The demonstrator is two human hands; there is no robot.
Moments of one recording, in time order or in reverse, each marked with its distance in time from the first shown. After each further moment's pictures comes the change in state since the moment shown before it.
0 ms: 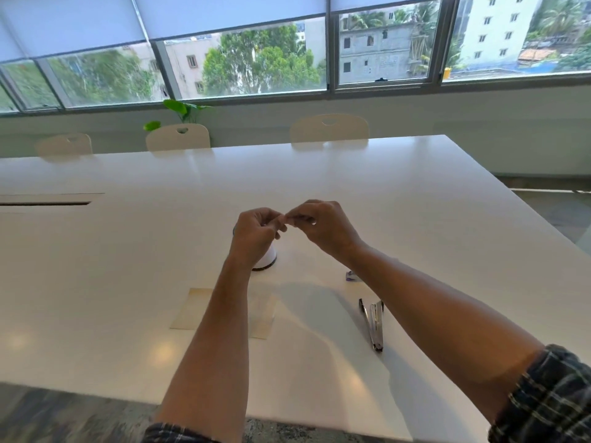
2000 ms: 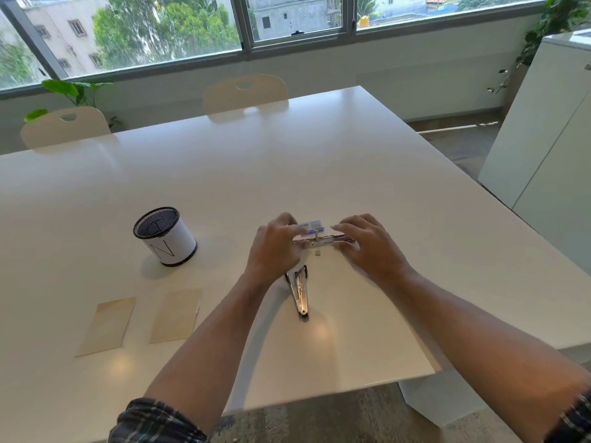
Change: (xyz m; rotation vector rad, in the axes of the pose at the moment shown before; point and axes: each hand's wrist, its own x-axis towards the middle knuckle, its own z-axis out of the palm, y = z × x) left_hand -0.047 -0.006 0.175 0.596 -0.381 0.511; right_hand -0.193 0.098 -0.120 -0.466 0.057 0.281
